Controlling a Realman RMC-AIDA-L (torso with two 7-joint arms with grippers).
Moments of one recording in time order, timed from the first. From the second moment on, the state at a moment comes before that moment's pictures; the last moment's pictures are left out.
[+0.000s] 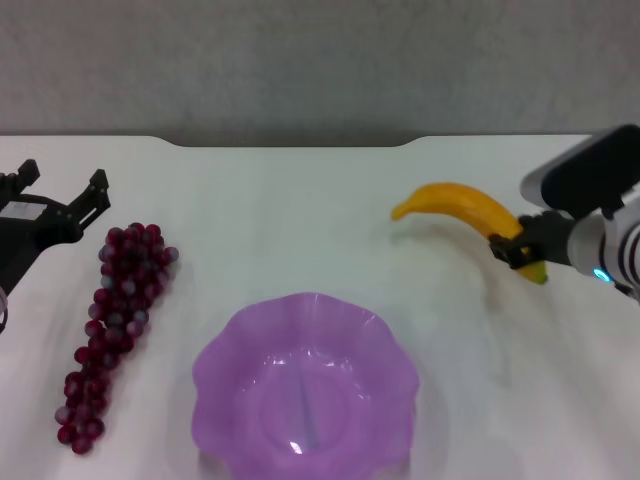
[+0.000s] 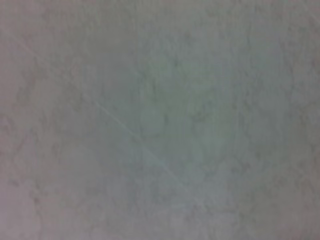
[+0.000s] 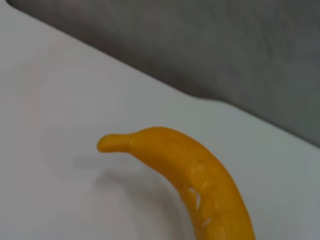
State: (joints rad) left arm -0.15 -1.93 -1.25 -0.90 2.87 0.55 -0.21; right arm 0.66 2.00 1.48 0.62 -2.26 0.32 -0.77
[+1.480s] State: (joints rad) left arm -0.15 -1.93 -1.26 -0.90 2.87 0.55 -0.20; right arm 0.31 2.01 0.79 1.46 -2.89 0.47 -0.21
